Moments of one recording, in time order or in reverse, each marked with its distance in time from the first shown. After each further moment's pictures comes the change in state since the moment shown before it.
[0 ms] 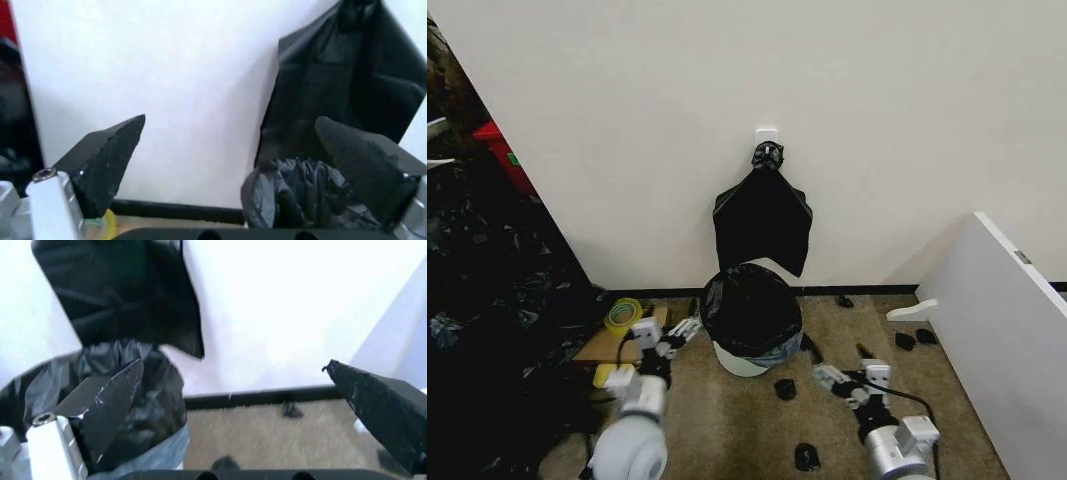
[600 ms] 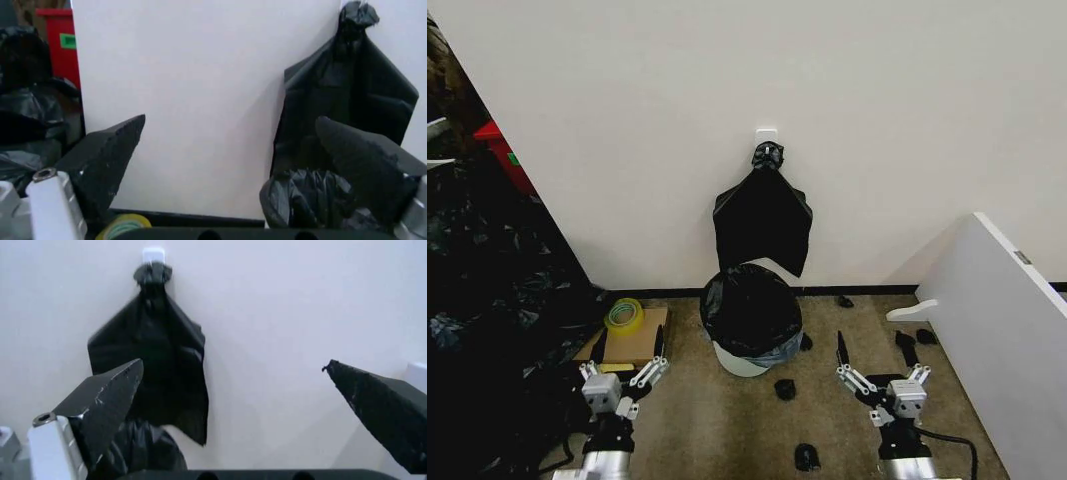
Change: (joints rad) left arm 0.496 -0.172 -0.231 -0.189 0.452 -0.394 0.174; right arm -0.178 0.207 0.109 0.068 -0.440 0.512 -0.090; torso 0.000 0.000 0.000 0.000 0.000
